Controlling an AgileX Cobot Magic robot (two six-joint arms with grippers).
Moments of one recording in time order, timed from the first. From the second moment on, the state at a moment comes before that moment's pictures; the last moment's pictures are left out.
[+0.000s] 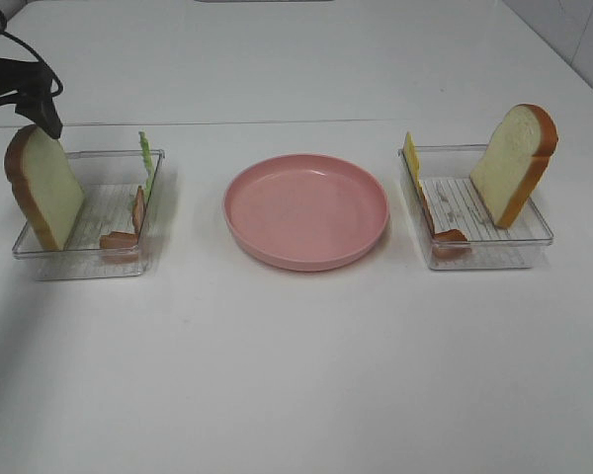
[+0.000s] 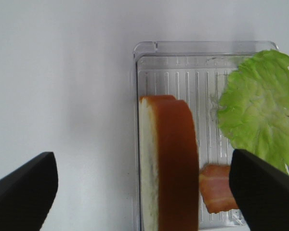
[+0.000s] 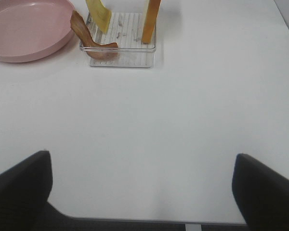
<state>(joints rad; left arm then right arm) 0.03 2.02 -1.61 -0.19 0.83 0.05 0.00 0.00 -0.46 0.01 1.11 0.05</state>
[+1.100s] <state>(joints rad) 0.01 2.09 -1.61 -0.26 0.80 0.05 0.00 0.00 -0.46 0.01 1.11 0.05</state>
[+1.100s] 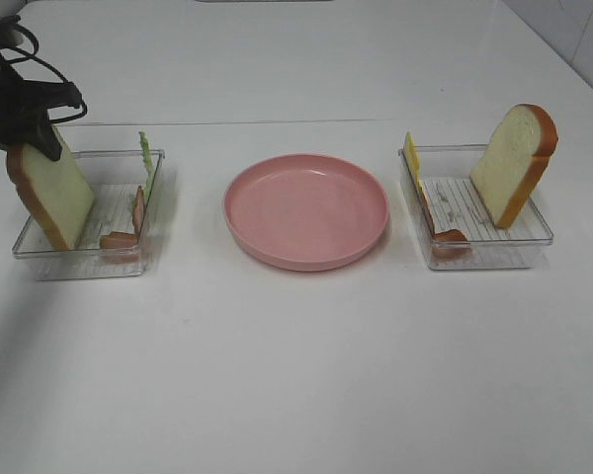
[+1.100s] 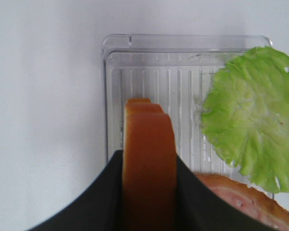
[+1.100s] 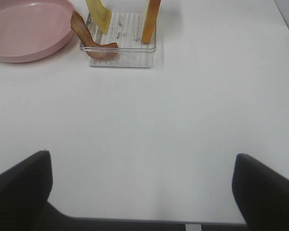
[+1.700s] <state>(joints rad) 0.01 1.89 -1.62 -0.29 0.86 0.05 0.00 0.00 -0.46 0.01 1.11 0.05</state>
